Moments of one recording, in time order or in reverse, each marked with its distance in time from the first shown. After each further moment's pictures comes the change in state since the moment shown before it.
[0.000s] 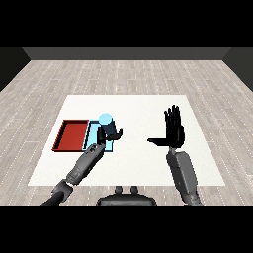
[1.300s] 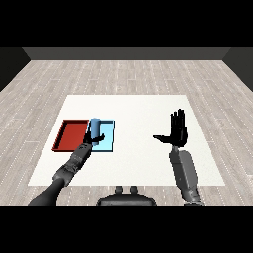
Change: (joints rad) left arm -0.243 0.030 0.166 0.871 -0.120 -0.111 0.216; right arm -0.008 0.000 -0.121 0.188 -0.017 0.060 -0.081
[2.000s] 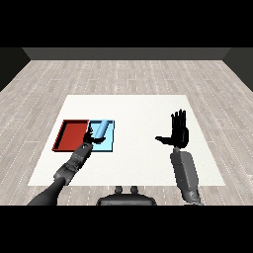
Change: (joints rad) left arm -0.025 -0.009 -0.004 0.040 -0.046 0.064 -0.016; right arm 0.017 0.001 -0.017 -0.014 -0.032 0.057 -0.013
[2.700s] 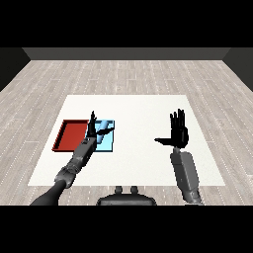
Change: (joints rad) left arm 0.054 -0.020 0.144 -0.357 0.129 -0.094 -0.478; right arm 0.002 -0.009 0.015 -0.012 0.005 0.033 0.009
